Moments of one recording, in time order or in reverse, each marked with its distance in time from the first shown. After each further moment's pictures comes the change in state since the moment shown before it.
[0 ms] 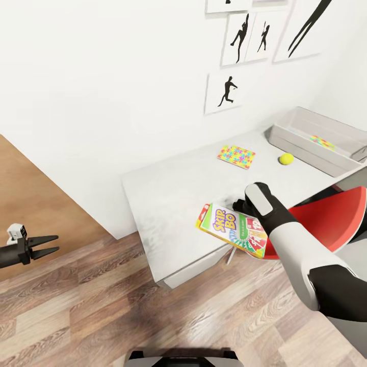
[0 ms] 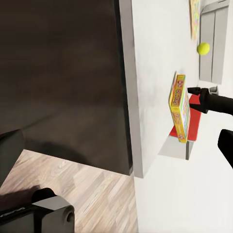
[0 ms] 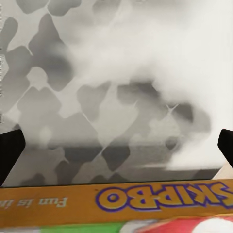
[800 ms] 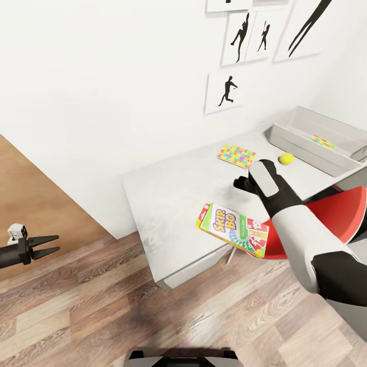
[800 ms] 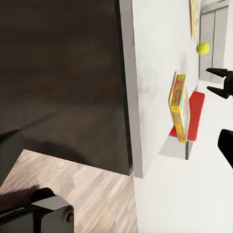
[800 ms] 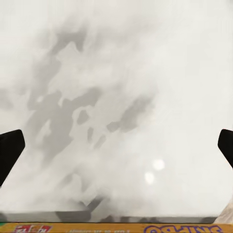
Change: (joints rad) left arm 0.000 -0.003 0.000 0.000 0.000 0.000 0.000; right arm -0.101 -0.001 -0.005 -0.094 0.002 0.012 -0.012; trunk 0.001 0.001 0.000
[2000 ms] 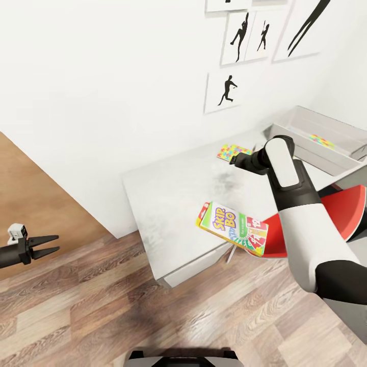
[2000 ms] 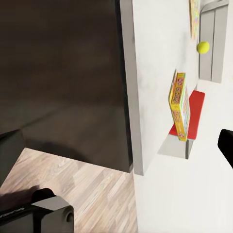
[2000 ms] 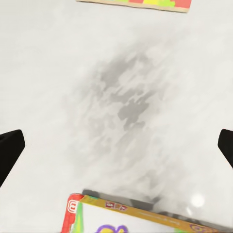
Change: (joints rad) left arm 0.000 0.000 0.001 0.000 0.001 -0.001 0.000; right arm 0.005 0.010 -0.088 -0.352 -0.065 0.211 0.011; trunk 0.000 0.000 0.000
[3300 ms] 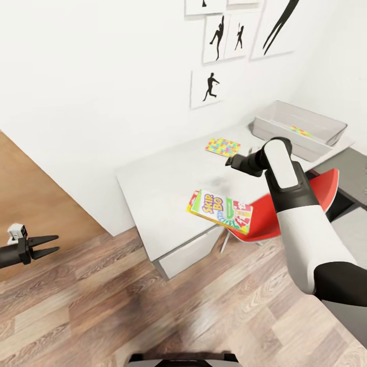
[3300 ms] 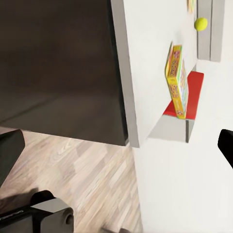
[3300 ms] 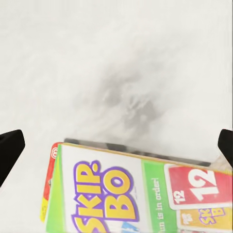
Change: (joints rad) left arm 0.000 0.000 0.000 0.000 0.000 0.000 0.000; right arm 0.010 0.009 0.001 -0.003 -0.051 0.000 0.001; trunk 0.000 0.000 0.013
